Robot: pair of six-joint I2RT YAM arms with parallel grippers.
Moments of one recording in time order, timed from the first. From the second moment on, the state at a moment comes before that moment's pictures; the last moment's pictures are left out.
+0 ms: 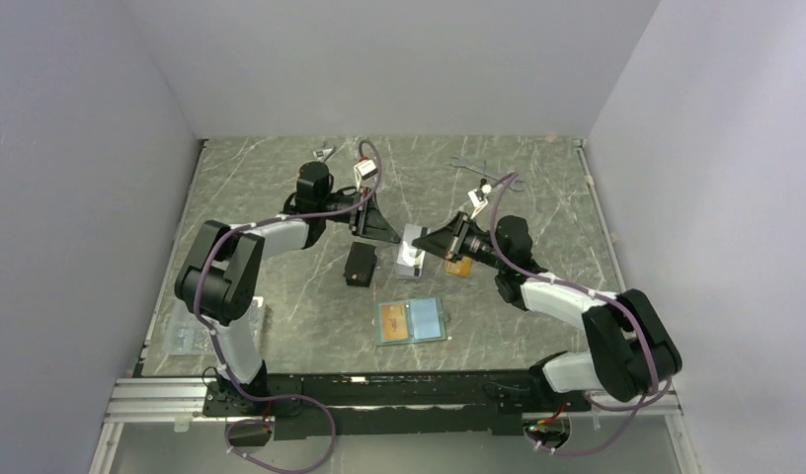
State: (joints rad) left arm -0.37 1.83 1.03 0.66 1.39 -0.93; right arm 0.44 1.37 0.51 0.79 -0.63 1.01
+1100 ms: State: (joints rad) left arm -0.70 1.69 1.02 -0.61 0.60 0.47; right arm 0.55 1.00 0.34 -0.06 -0.29 0.74
